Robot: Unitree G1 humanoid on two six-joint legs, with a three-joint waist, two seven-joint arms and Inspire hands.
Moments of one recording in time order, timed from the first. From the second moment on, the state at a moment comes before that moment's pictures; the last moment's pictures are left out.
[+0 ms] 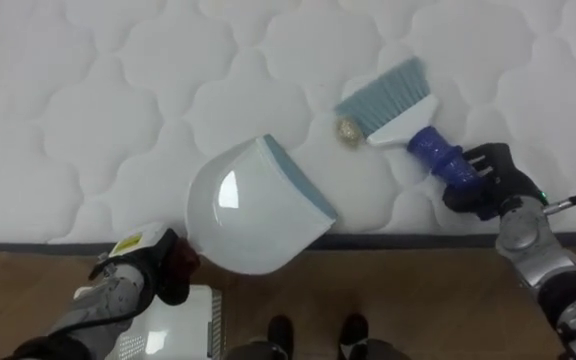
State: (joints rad) left arm -0.36 0.42 -0.49 1.05 0.48 -0.08 0.10; right arm -0.57 -0.46 0.40 1.21 -0.05 -0.09 -0.37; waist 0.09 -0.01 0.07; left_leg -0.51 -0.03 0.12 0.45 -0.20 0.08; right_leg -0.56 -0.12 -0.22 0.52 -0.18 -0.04
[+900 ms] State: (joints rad) left arm -0.39 0.53 -0.49 0.97 0.75 0.04 0.20; right arm -0.71 -0.64 0.41 1.30 -0.76 0.08 -0.53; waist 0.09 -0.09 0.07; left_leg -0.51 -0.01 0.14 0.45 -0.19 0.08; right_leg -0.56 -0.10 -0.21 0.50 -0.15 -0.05
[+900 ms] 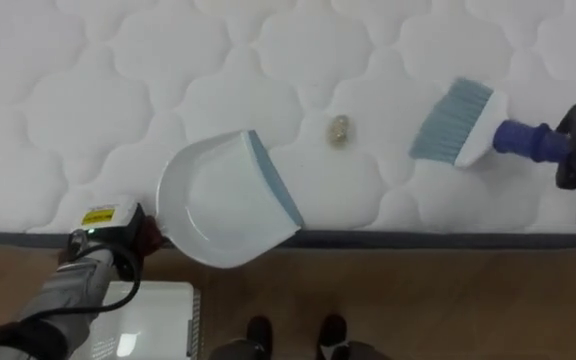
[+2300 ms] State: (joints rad) left arm -0.38 0.57 -0.49 0.96 0.75 0.04 0.23; right arm -0.76 -0.65 0.66 0.91 -1.33 0.21 -0.44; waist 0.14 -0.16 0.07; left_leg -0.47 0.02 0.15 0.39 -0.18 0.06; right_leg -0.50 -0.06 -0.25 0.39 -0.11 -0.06
